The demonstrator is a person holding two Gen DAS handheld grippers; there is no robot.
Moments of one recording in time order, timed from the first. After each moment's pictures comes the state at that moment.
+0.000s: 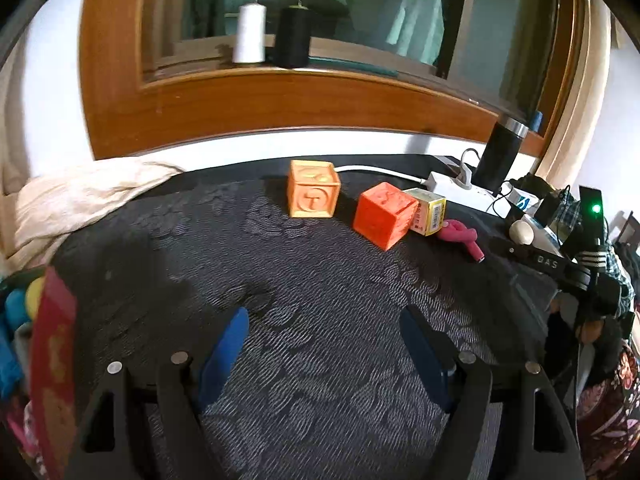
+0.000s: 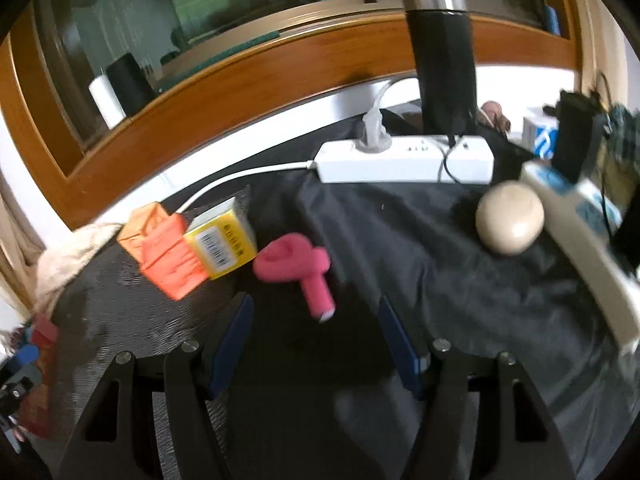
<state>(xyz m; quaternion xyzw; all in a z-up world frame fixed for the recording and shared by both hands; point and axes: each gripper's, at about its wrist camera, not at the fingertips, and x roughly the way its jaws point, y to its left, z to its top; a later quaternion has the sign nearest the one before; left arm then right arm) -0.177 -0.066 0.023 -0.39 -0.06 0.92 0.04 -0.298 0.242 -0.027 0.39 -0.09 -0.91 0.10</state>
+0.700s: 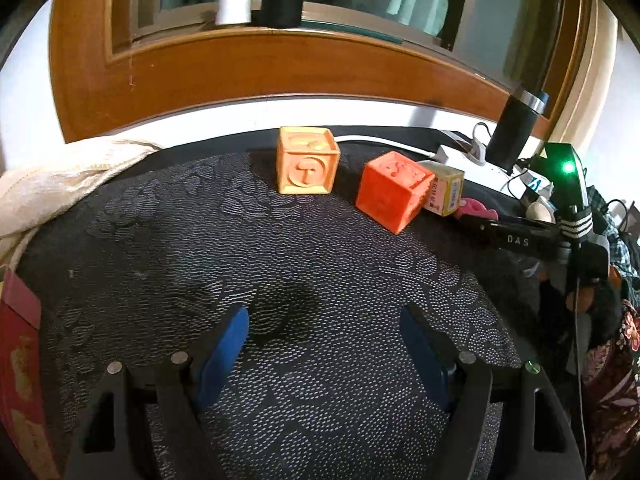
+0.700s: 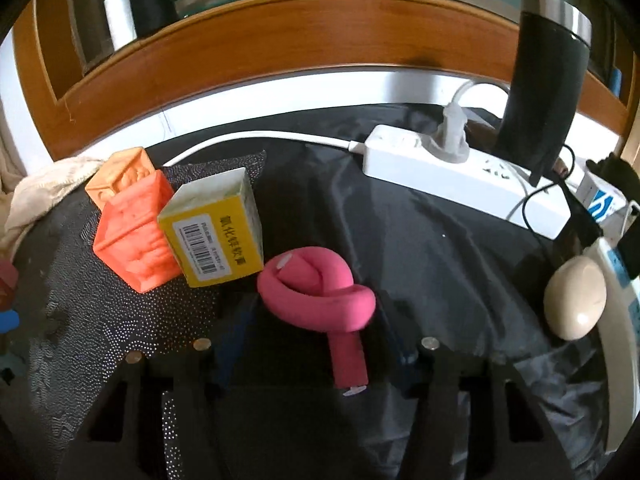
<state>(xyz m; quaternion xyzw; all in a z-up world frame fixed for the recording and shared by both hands) -0.209 -0.063 -0.013 -0.42 -0.06 0.90 0.05 -0.343 0.198 -0.056 0.42 0.02 -0.90 0.13</state>
